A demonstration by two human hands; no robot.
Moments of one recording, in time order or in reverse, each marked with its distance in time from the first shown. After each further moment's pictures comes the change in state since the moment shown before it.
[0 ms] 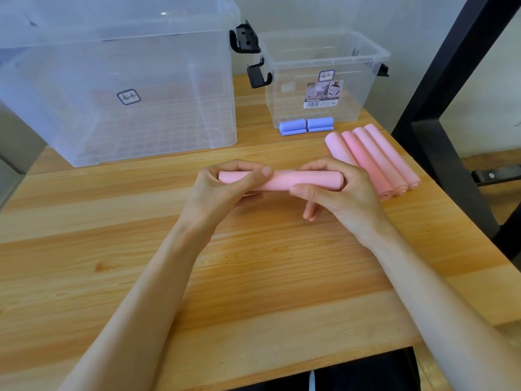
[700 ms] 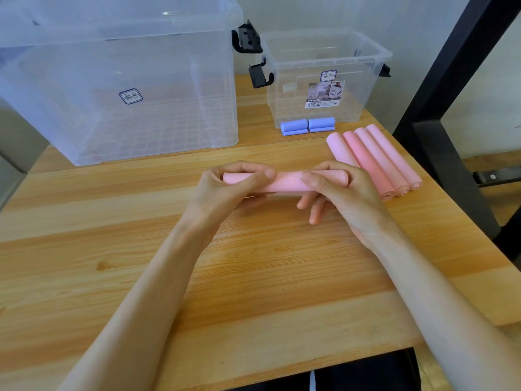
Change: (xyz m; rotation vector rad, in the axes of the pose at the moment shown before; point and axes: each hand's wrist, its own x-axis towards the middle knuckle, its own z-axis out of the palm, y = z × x) left_hand 0.000 -0.001 0.001 -0.029 -0.015 -0.031; right_hand 0.000 -0.002 -0.001 0.075 -0.011 0.078
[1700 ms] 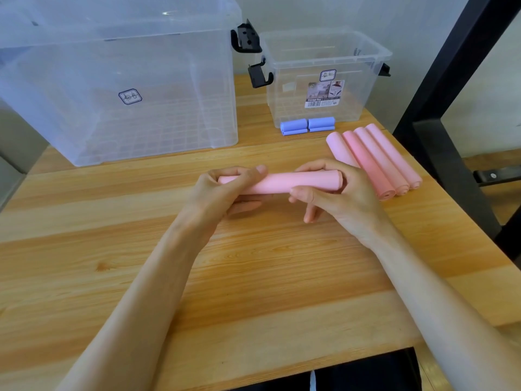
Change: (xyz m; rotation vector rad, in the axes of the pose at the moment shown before) left_hand 0.003 -0.002 -0.005 -0.030 0.006 -0.096; right_hand -0.002 0.002 0.000 -0.087 -0.054 -0.100
